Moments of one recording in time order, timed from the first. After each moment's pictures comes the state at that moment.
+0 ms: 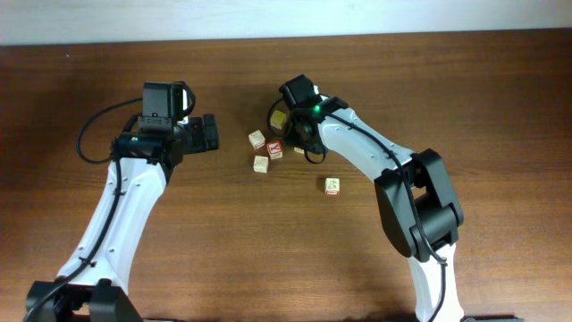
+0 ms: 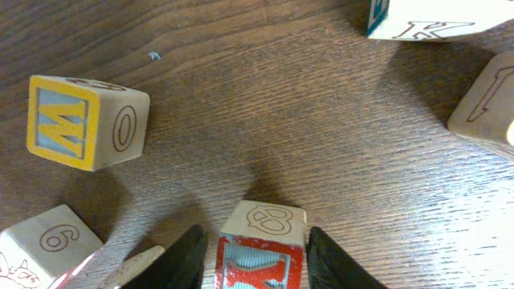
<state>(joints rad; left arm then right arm) -0.11 1.55 1.22 -0.62 -0.11 -0.18 0.50 2.21 1.69 -0.70 0.06 0.80</state>
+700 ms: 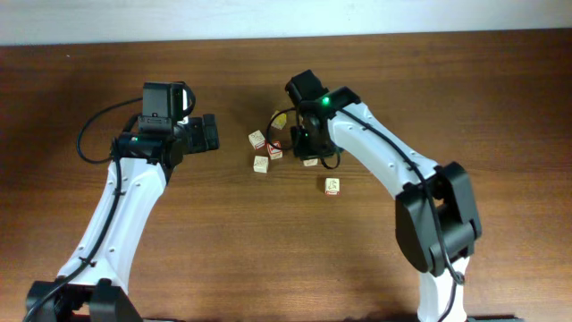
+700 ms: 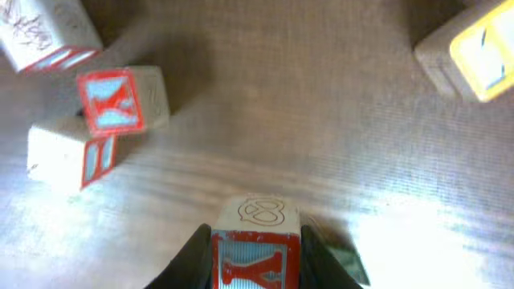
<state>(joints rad) -0.11 1.55 1.22 -0.62 -0.11 -0.18 0.50 2.09 1.72 -1.03 -0.05 0.40</state>
